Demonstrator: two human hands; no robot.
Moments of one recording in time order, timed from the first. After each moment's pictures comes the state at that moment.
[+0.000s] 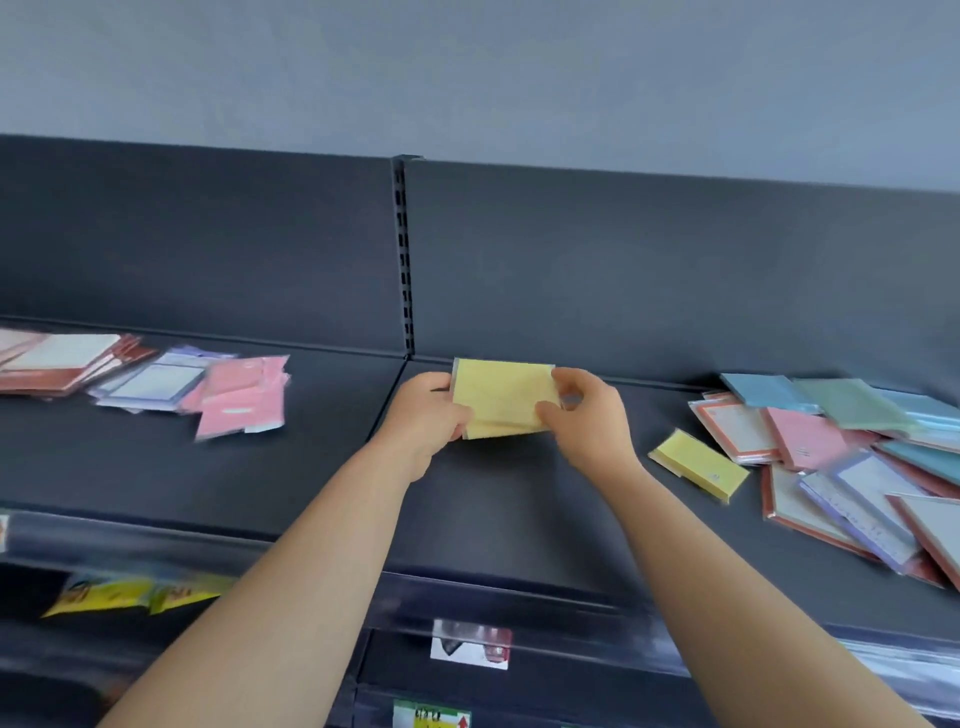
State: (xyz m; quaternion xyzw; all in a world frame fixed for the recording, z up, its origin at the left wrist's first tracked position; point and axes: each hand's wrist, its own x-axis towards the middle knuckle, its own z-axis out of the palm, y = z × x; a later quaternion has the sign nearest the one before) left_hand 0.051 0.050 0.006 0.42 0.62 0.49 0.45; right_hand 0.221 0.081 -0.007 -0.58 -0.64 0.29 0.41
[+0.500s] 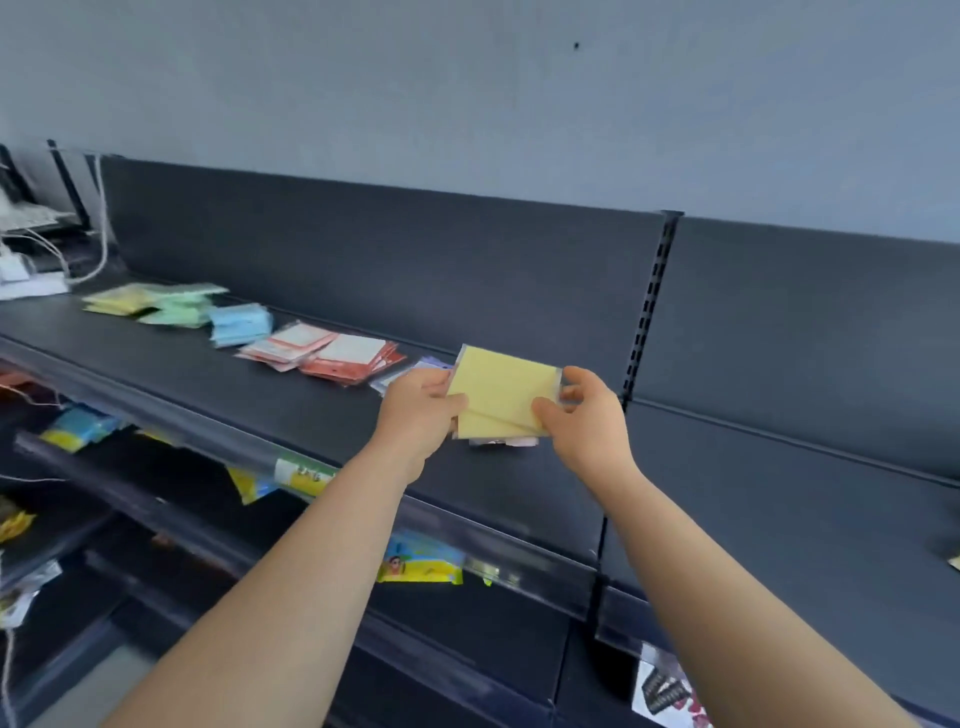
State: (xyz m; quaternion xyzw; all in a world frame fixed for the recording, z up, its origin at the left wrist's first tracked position) left_hand -0.168 -0.056 0.034 0.35 0.65 0.61 0.30; right_hand -0.016 0.024 0.020 -0.46 -0.70 0.38 0.41
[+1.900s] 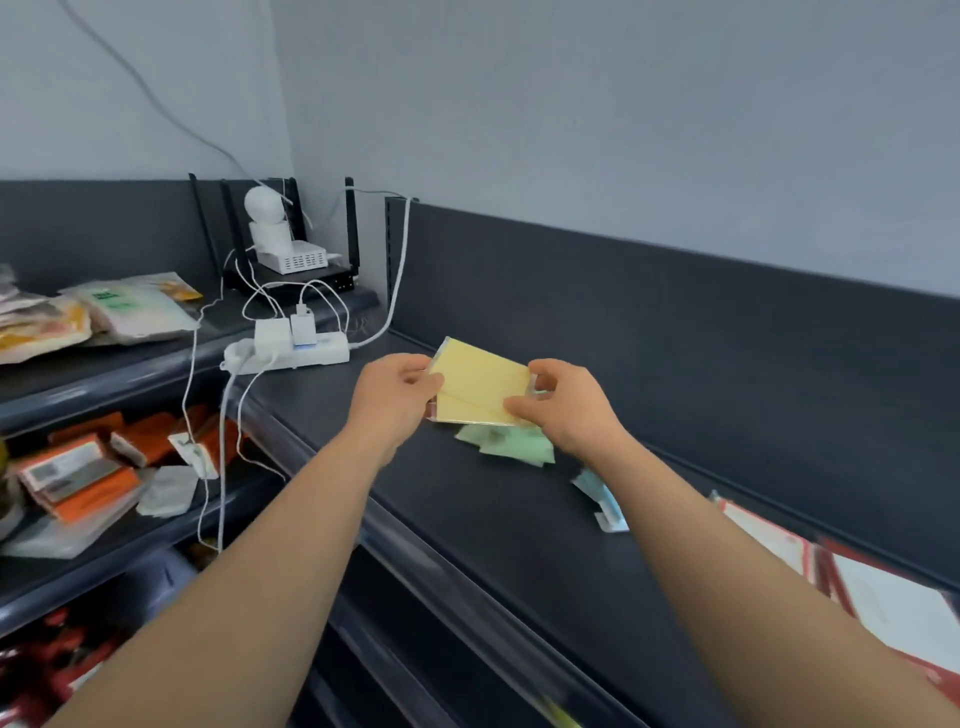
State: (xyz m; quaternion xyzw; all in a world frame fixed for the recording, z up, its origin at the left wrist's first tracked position) left_hand -0.791 -0.094 0.061 0.27 0.72 0.63 0.14; right_hand -0.658 0.036 0.067 -0.31 -0.84 0.37 0.25
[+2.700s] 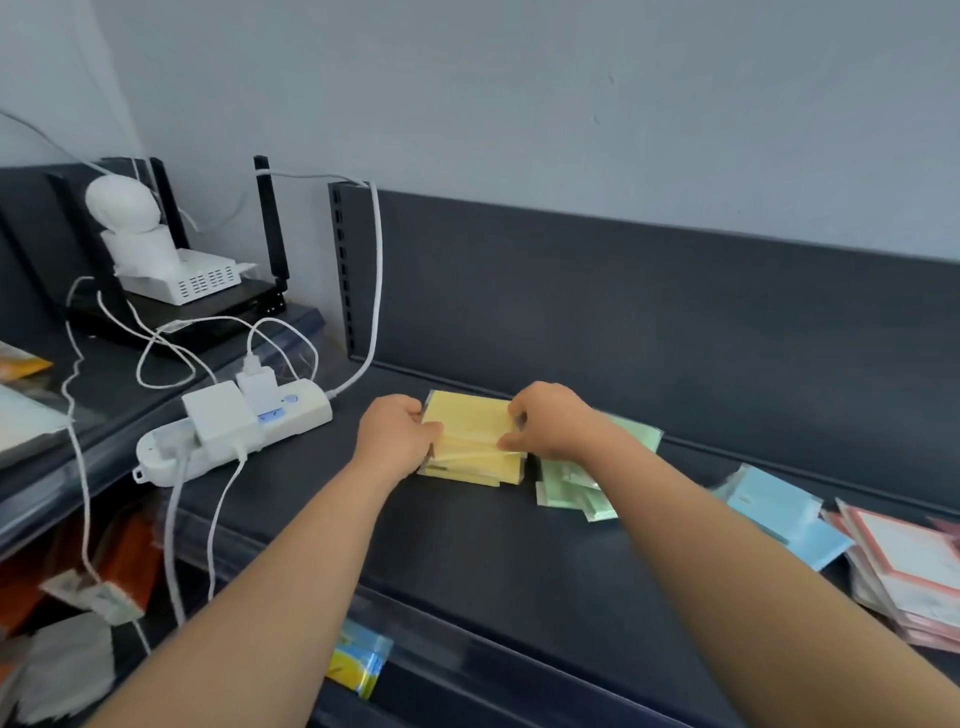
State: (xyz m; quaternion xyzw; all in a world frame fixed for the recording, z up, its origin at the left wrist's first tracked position) left_hand -0.976 -0.031 0.019 0.39 0.78 0.45 0.20; right_hand -0.823 0.051 0.057 -0.43 -0.90 0.10 0.02
